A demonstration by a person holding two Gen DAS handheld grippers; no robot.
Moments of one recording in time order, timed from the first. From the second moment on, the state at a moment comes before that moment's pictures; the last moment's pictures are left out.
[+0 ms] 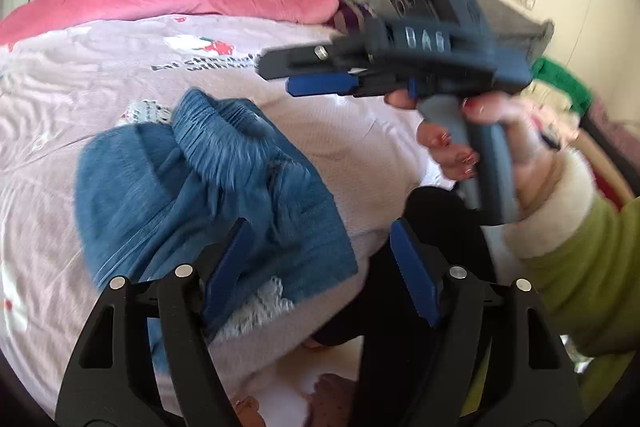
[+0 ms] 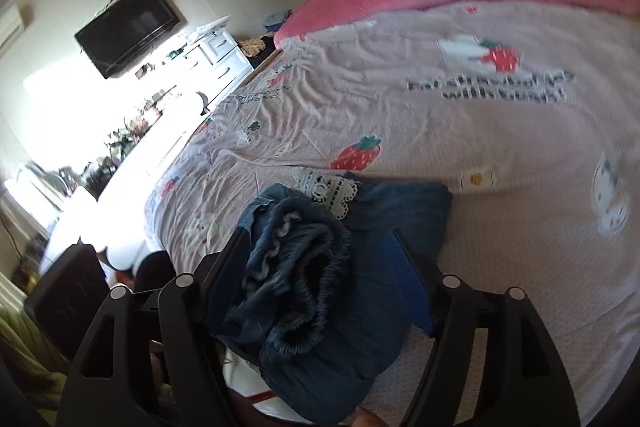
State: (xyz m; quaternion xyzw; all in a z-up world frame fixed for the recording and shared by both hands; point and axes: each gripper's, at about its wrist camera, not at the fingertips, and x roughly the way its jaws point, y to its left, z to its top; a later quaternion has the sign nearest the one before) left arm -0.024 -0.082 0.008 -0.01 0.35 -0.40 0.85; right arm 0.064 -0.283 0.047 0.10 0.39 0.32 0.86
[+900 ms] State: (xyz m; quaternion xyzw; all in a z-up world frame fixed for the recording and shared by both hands) left arm 0.125 -0.055 -0.021 -0.01 0.47 -0.28 0.84; right arm 0.001 -0.221 0.021 -0.16 0.41 0.34 0.83
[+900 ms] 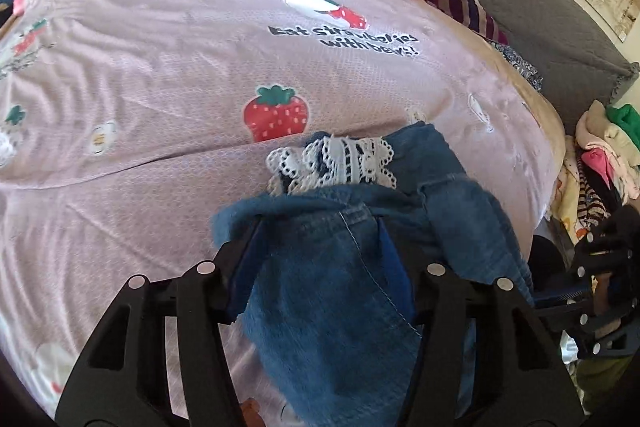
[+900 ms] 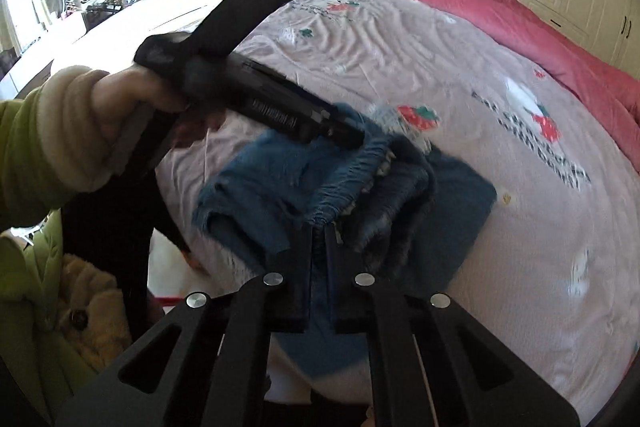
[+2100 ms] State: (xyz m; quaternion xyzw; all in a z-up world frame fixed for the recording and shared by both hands) left arm 0.137 -0.075 -0.026 0.05 0.48 -0.31 0.82; right arm -0.065 -0.098 -0.019 -0.44 0.31 0.49 0.69
